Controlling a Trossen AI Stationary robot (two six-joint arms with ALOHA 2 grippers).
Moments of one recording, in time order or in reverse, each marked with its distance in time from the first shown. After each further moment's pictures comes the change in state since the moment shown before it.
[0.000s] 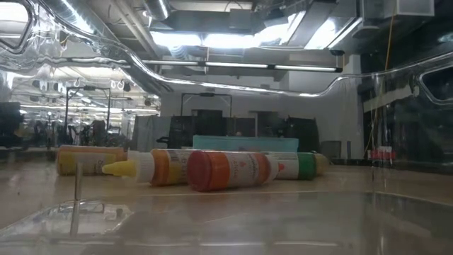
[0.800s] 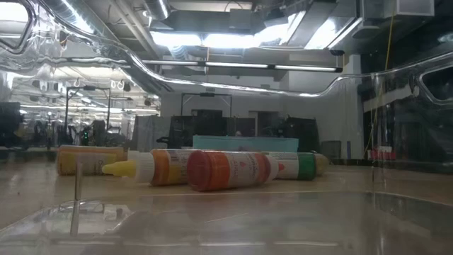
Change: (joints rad) left arm 0.000 0.074 0.007 0.070 -0.018 -0.033; right arm 0.000 0.000 0.000 0.000 0.000 0.007
